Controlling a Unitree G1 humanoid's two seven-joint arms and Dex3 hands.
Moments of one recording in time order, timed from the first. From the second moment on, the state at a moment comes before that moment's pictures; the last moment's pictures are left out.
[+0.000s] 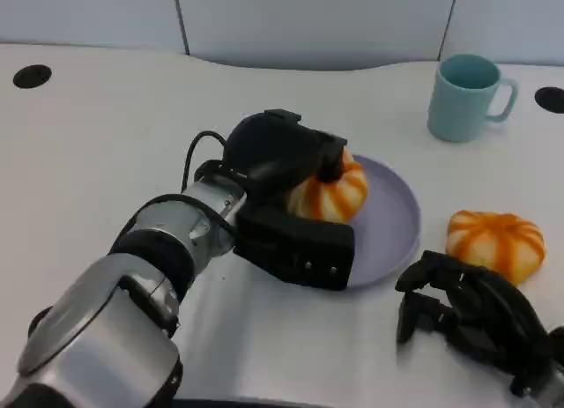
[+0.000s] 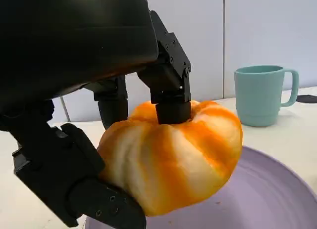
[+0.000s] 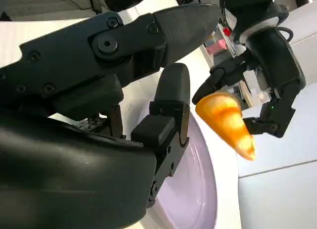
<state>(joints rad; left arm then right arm) -1.06 0.00 -0.66 1.32 0.82 -0.40 0.42 -0.38 -0.06 -0.16 0.99 0.32 -0.25 0.90</state>
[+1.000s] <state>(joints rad) -1.08 -0.03 -0.64 1.34 0.78 -0.35 0.11 -0.39 -0.05 -0.16 1.02 0.32 -0.25 0.91</state>
